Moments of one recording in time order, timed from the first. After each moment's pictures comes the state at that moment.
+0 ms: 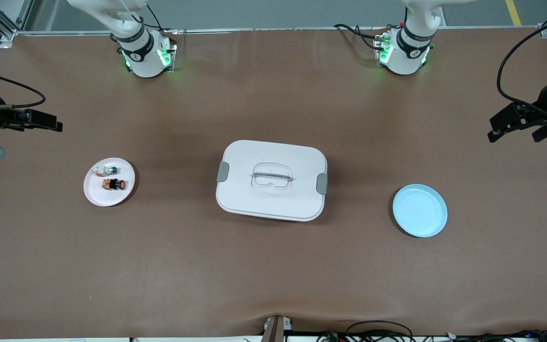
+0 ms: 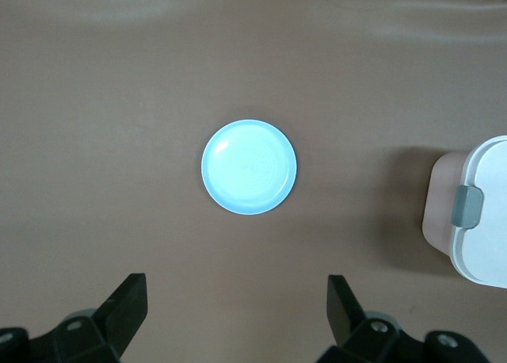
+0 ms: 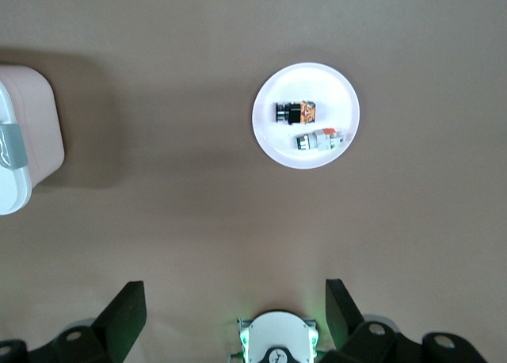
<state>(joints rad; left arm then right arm) 0.04 0.02 -0.10 -1.52 -0.02 1.65 -0.07 -0.04 0.14 0.01 -1.42 0.07 1.31 0.03</state>
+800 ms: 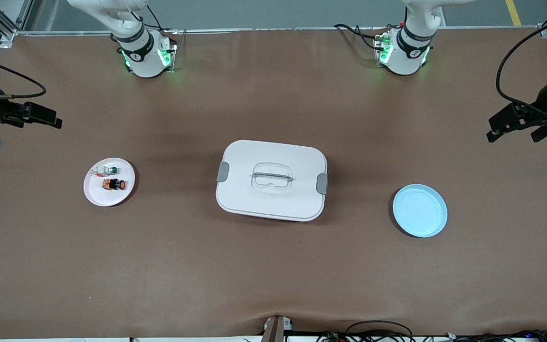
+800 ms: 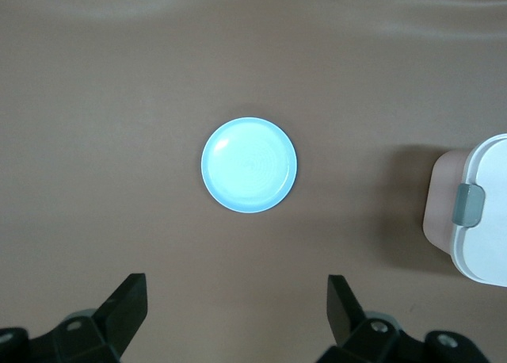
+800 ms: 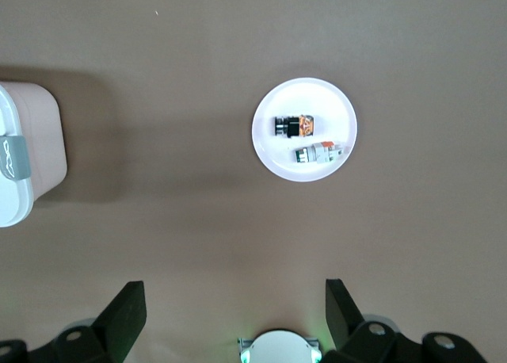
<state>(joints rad) 0.04 0.02 -0.10 -1.53 -0.02 1.65 -0.07 -0.04 0.04 0.01 -1.54 0.06 1.41 0.04</state>
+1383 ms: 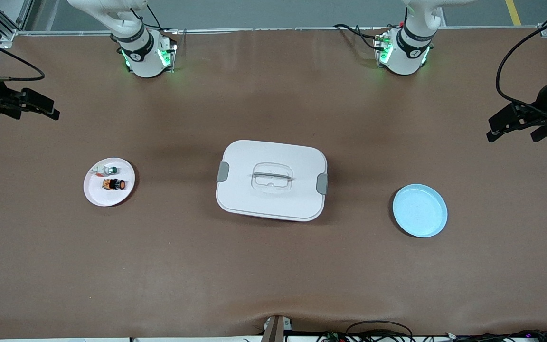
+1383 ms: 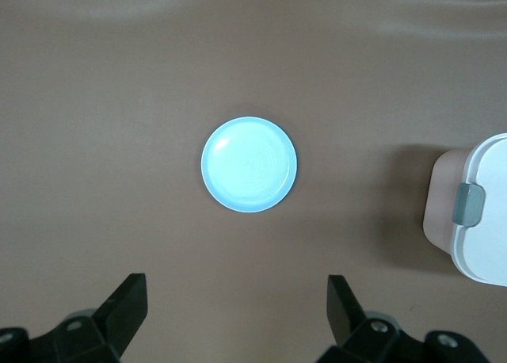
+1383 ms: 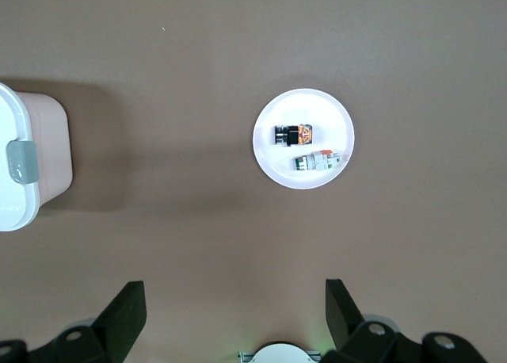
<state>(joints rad) 0.04 0.02 -0.10 -1.53 -0.02 1.65 -0.07 -0.04 -0.05 0.01 -1.62 0.06 1.46 0.04</state>
